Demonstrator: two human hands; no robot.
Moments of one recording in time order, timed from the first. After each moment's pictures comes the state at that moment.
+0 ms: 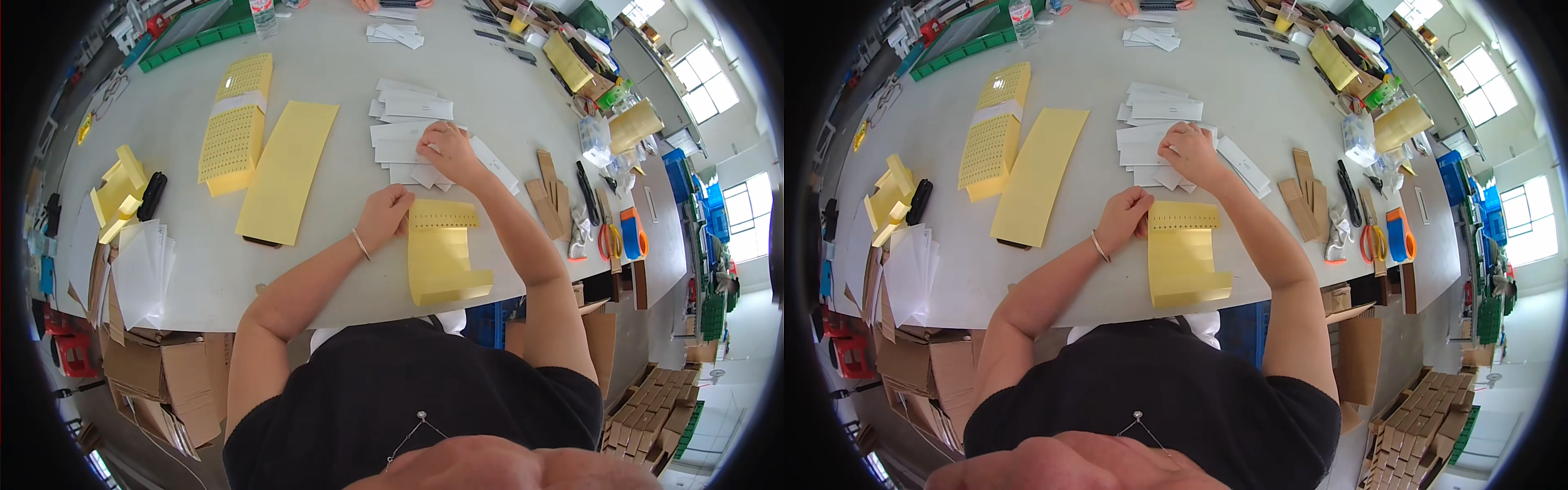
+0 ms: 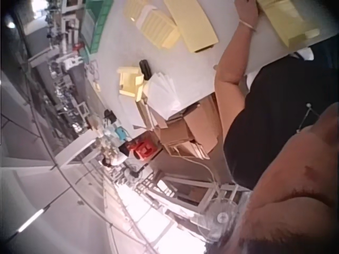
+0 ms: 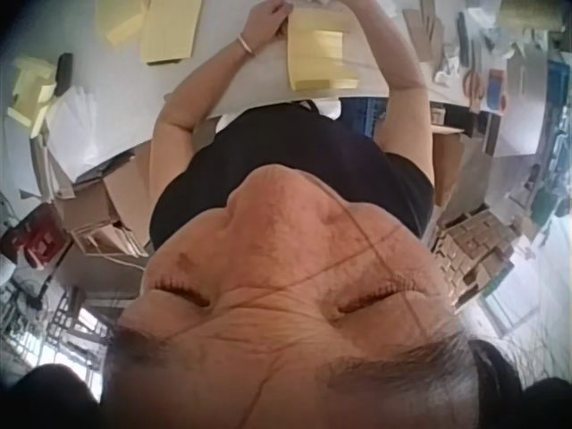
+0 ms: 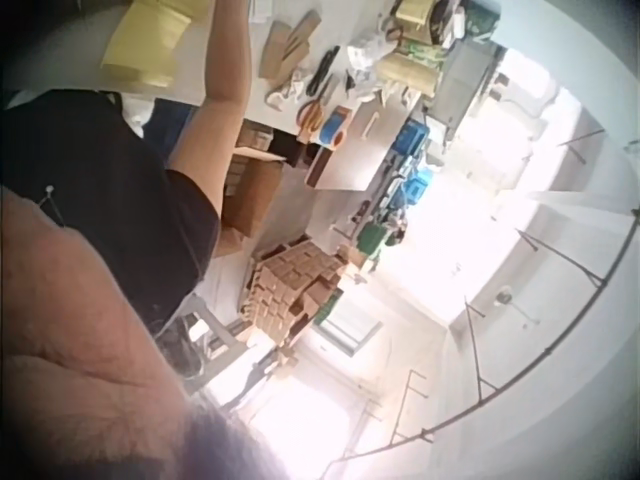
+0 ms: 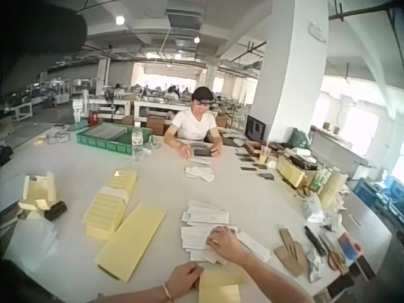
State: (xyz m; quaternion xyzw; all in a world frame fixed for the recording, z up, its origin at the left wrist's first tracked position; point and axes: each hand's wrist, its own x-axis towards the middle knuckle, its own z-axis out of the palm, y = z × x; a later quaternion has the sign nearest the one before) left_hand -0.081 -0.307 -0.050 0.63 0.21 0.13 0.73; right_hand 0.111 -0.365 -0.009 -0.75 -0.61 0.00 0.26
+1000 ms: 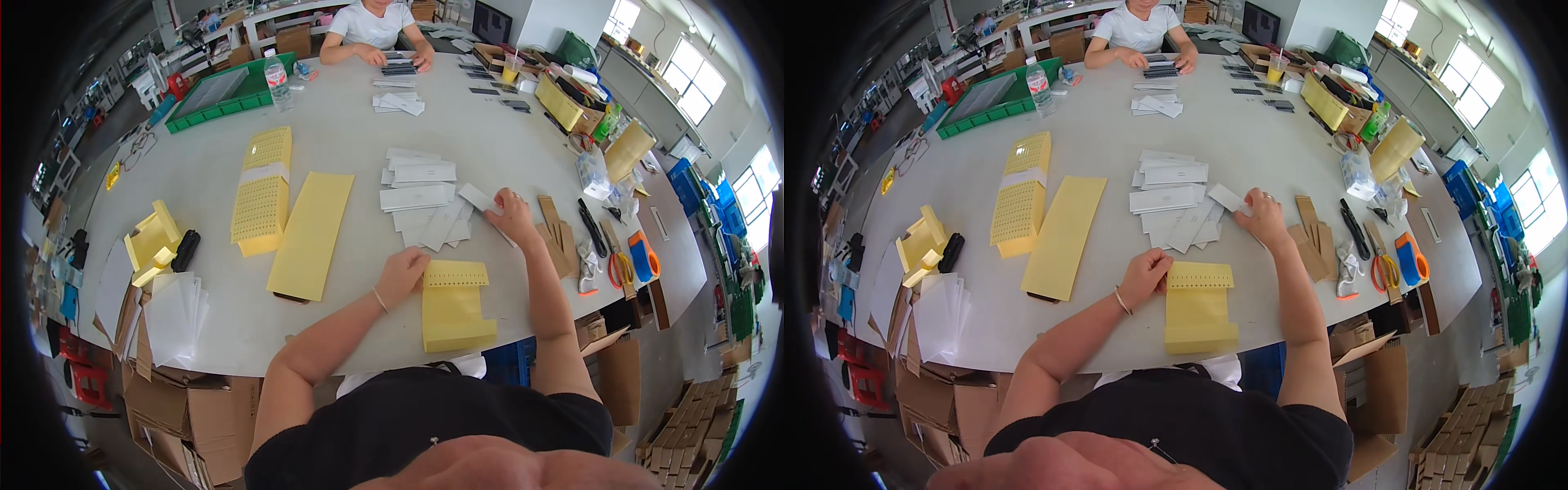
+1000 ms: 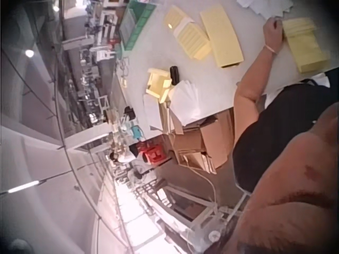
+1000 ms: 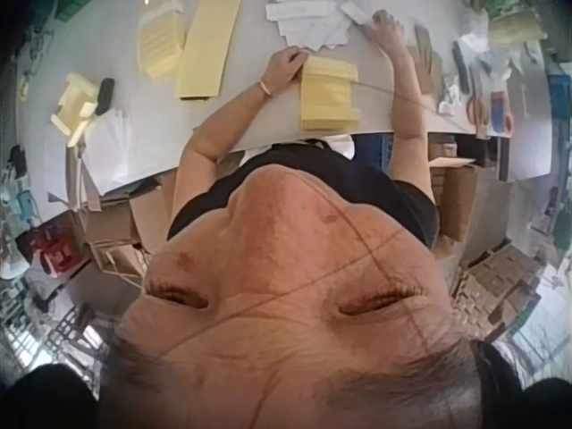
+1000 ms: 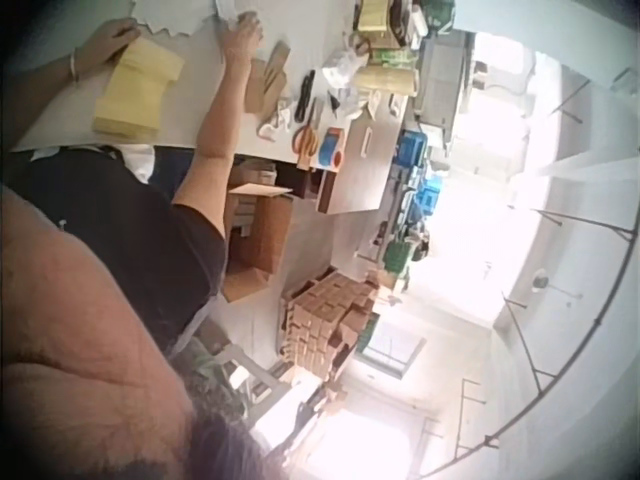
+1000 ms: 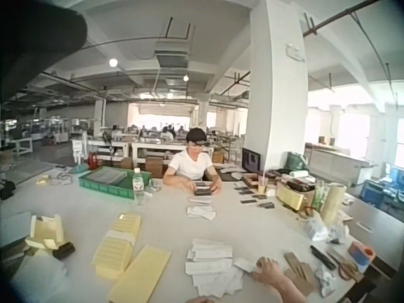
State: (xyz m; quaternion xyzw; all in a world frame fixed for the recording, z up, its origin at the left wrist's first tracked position) left_hand -0.082 -0.310 -0.059 0.71 0.16 0.16 0.67; right_hand 0.176 -0.448 -0.010 -0.87 -0.42 0.00 0.24
